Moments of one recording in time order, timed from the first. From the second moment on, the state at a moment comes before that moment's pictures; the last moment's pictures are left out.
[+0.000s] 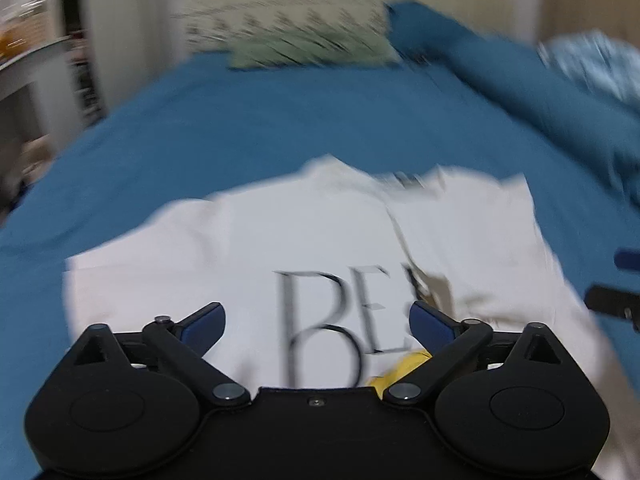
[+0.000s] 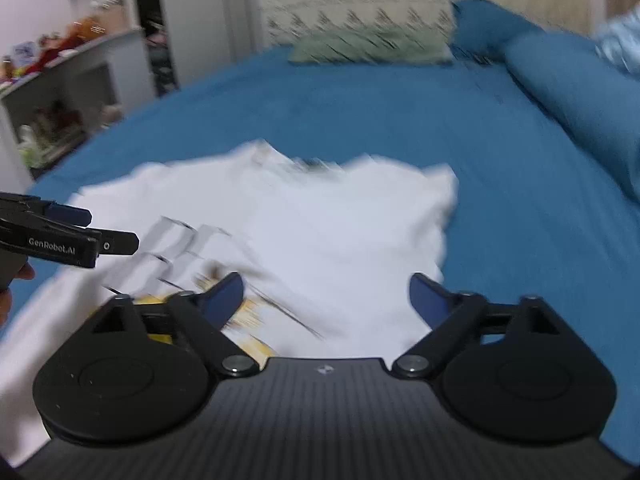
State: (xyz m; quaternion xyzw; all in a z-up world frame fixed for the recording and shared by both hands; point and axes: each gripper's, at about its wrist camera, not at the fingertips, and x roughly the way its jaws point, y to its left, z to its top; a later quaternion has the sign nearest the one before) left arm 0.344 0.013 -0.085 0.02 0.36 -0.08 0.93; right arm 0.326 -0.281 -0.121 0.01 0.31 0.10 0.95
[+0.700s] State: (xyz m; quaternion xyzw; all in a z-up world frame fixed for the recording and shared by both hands) left arm 0.343 0.208 -0.158 -0.33 0.39 0.01 0.86; right arm 0.359 -0.101 -0.144 0.02 0.35 0.18 0.92
